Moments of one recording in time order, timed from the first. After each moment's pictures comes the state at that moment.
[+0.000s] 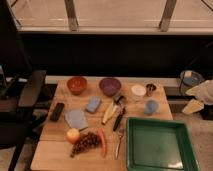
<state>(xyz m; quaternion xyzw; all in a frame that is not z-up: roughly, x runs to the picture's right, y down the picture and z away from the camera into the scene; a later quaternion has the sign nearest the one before) 0.412 0.073 0.684 -0.22 -0.05 0.25 0.94</state>
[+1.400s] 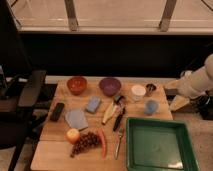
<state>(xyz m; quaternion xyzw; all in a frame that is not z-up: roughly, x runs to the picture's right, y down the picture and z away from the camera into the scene) 0.285 0.049 0.652 -0.23 -0.17 0.05 0.96</state>
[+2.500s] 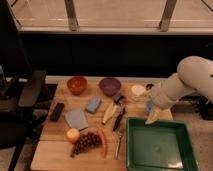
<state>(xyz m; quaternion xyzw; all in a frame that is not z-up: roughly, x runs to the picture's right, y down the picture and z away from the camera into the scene) 0.167 0.093 0.603 -0.26 -0.28 -0.09 0.92</state>
